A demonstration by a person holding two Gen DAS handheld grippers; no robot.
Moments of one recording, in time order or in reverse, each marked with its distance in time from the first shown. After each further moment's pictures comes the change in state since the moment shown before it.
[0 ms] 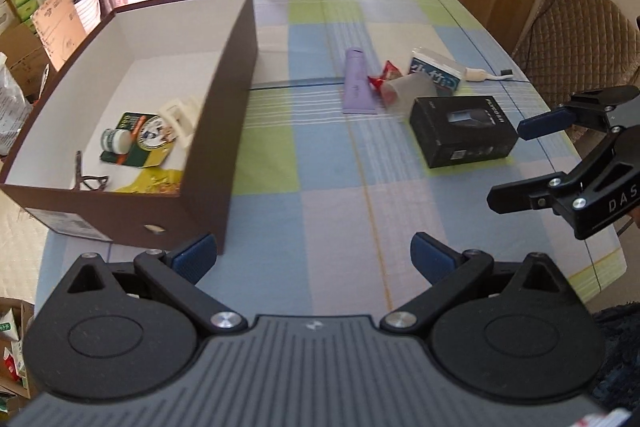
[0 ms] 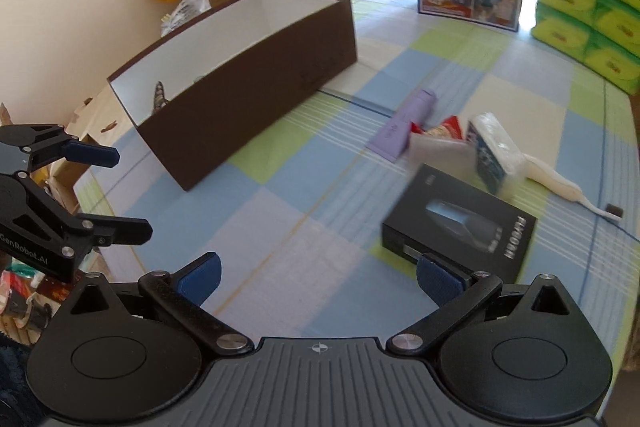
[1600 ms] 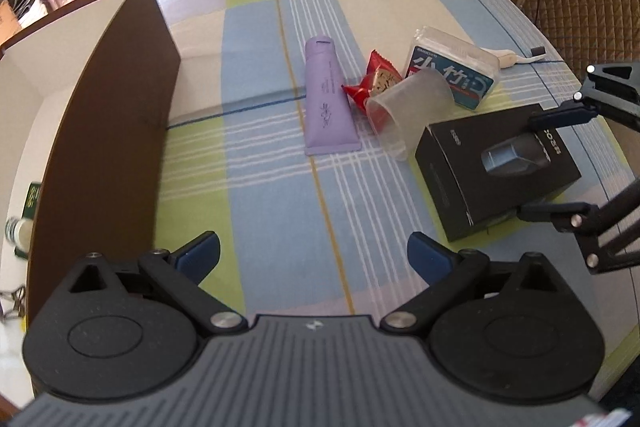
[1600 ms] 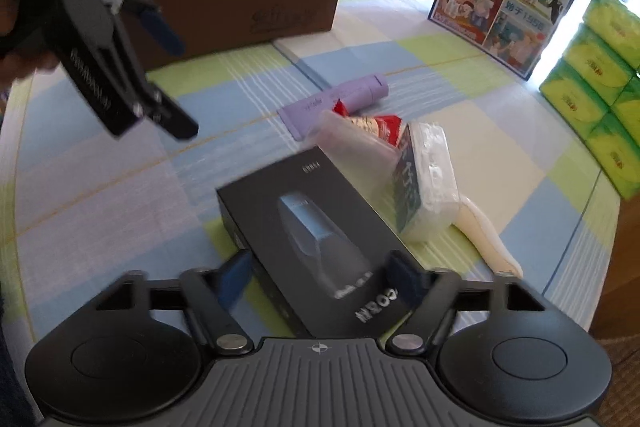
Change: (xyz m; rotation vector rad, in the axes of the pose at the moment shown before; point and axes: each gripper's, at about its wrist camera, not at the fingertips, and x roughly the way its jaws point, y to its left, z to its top) left arm 0.152 -0.034 0.091 0.124 0.120 -0.020; right arm 0.069 -0.091 -0.001 -0.440 0.056 -0.130
